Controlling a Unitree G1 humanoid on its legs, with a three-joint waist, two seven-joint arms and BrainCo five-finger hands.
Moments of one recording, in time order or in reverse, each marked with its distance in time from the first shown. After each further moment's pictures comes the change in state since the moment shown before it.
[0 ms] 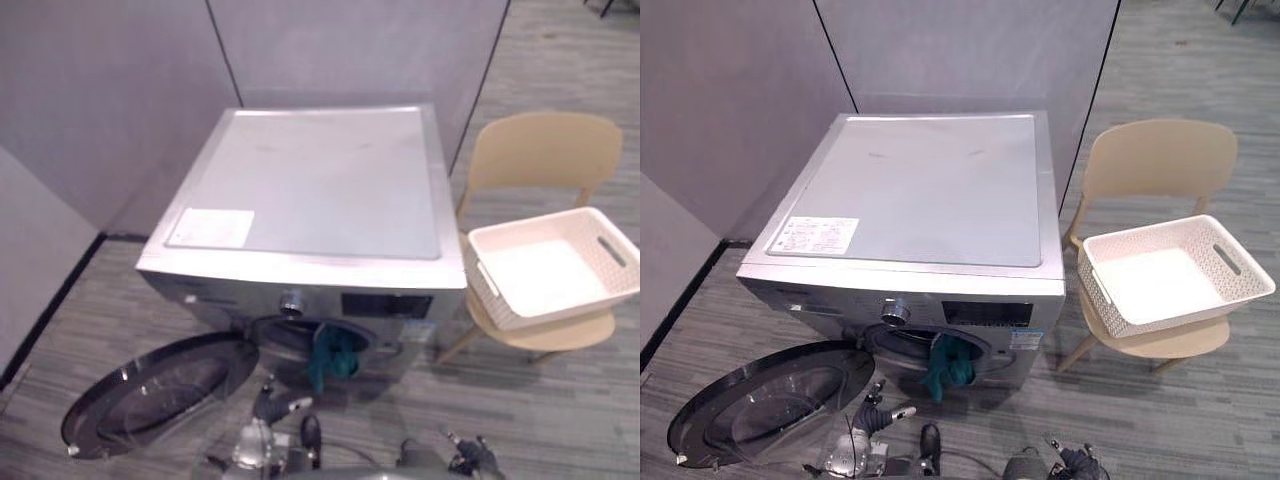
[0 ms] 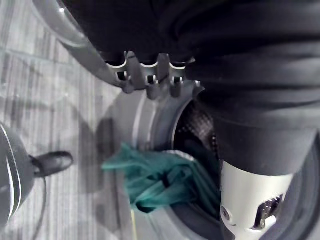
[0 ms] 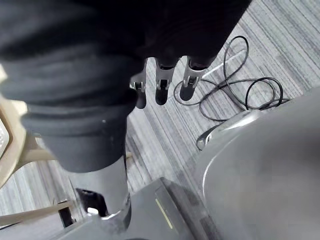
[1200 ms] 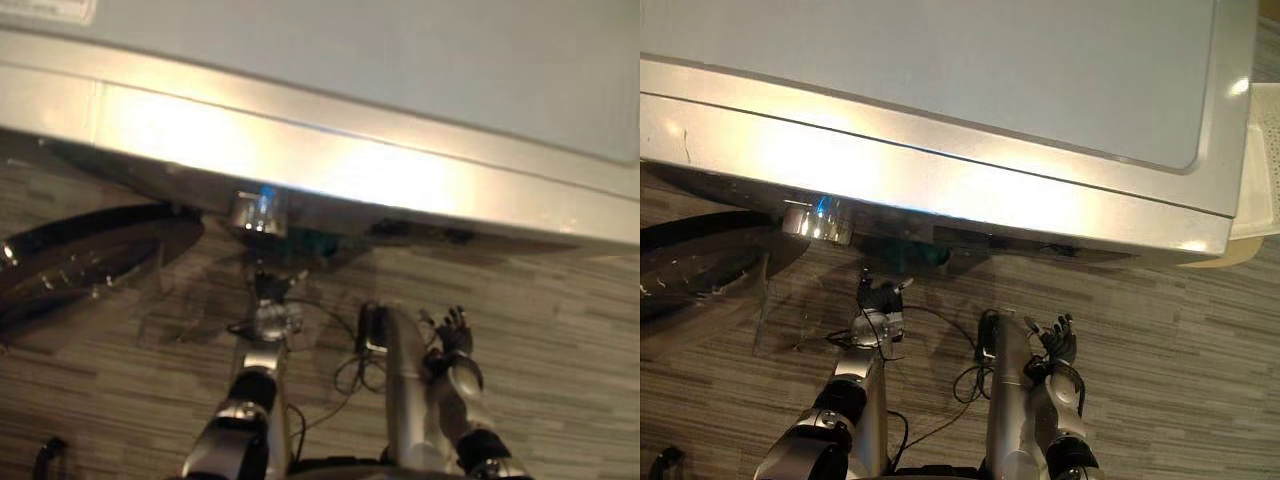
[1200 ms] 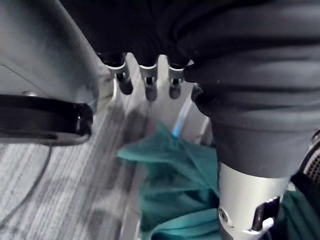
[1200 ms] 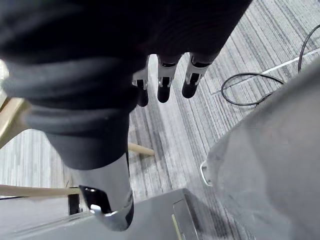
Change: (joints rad) left arm -0.493 -0.119 0.197 -0.007 -0.042 0.043 0.289; right arm -0.173 0.002 0.202 -0.402 0.109 -0.130 -0.094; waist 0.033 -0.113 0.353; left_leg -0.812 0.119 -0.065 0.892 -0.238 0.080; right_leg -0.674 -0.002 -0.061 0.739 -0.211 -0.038
